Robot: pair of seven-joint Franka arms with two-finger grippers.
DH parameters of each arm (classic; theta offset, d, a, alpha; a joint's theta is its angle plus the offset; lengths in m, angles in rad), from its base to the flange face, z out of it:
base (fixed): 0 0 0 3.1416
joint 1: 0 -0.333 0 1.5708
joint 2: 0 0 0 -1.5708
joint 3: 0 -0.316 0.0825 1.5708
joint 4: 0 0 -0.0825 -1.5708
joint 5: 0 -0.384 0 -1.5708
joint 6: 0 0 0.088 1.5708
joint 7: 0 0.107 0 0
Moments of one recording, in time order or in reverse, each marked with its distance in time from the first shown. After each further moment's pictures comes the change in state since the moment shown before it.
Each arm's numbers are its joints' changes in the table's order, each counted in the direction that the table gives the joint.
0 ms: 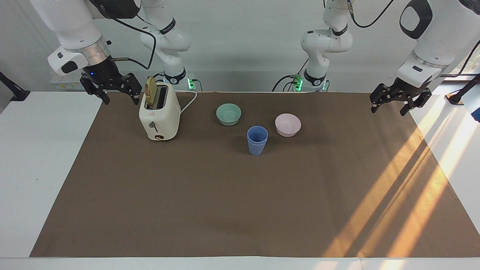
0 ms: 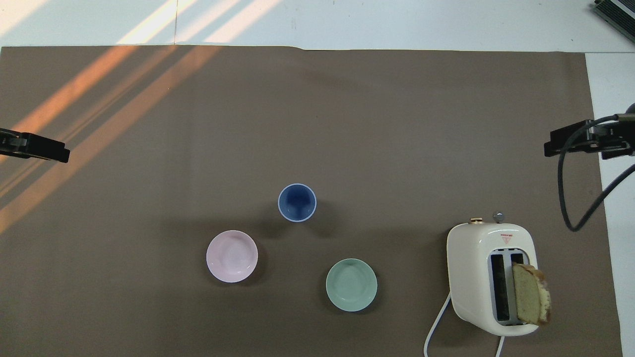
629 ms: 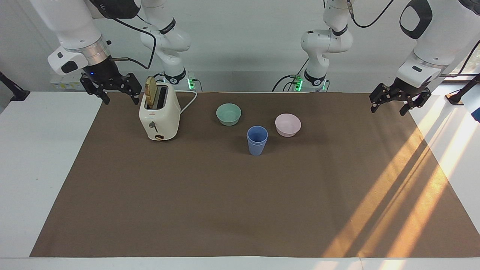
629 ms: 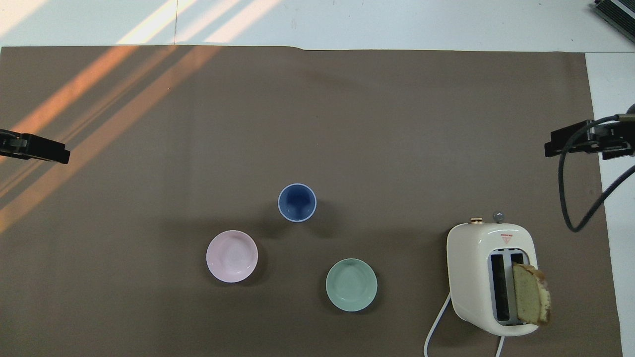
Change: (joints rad) left arm 0.000 0.000 0.000 0.000 0.000 -0.007 0.000; right arm 0.000 -0.003 0.001 0.000 0.000 -0.003 0.000
